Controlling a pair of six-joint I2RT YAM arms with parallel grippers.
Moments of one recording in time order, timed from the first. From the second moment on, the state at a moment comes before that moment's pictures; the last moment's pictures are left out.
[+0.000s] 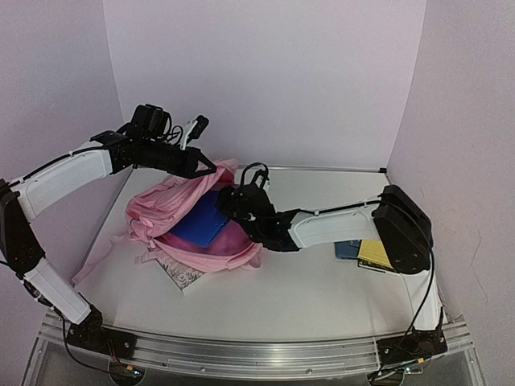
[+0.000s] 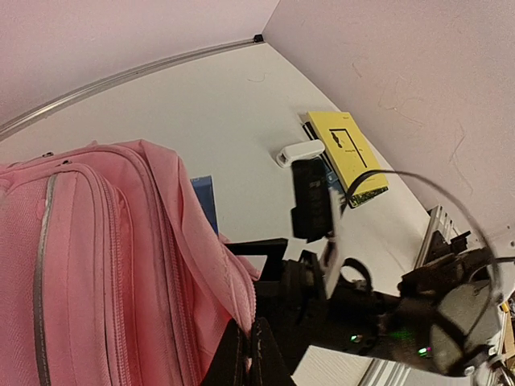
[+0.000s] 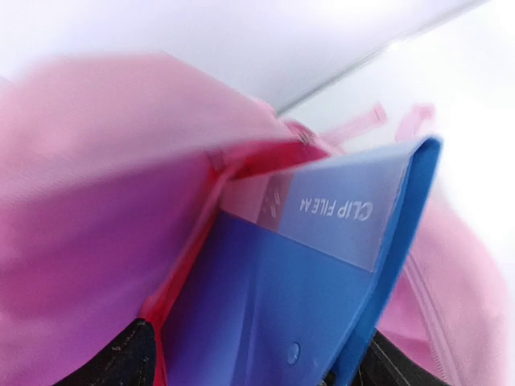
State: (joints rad) left arm -0.55 1.53 1.44 -0.49 0.50 -0.16; right arm 1.04 2.18 1.54 0.30 0.59 1.00
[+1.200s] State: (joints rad) left arm -0.55 1.52 1.44 -0.50 0.48 -0.15; right arm 1.03 2.08 1.37 0.10 0.27 1.17
